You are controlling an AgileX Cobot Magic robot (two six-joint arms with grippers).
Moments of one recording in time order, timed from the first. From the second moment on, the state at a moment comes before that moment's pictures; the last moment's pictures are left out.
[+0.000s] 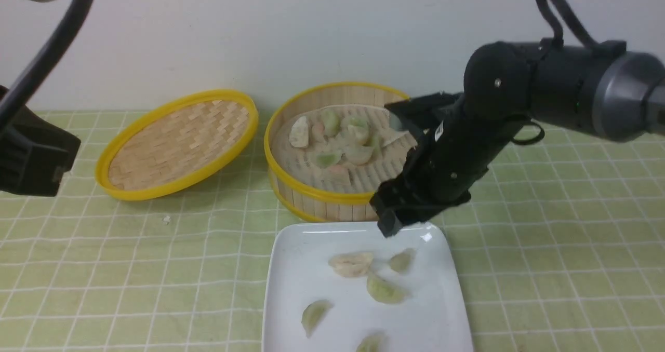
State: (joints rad) right arm 0.49 1.89 -1.52 0.25 1.02 -0.11; left arm -0.52 0.98 -1.34 0.08 1.27 -0.15
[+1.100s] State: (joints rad) right arm 0.40 2.53 -2.30 0.19 0.96 -0.07; left arm -0.52 0.98 -1.34 0.11 1.27 -0.15
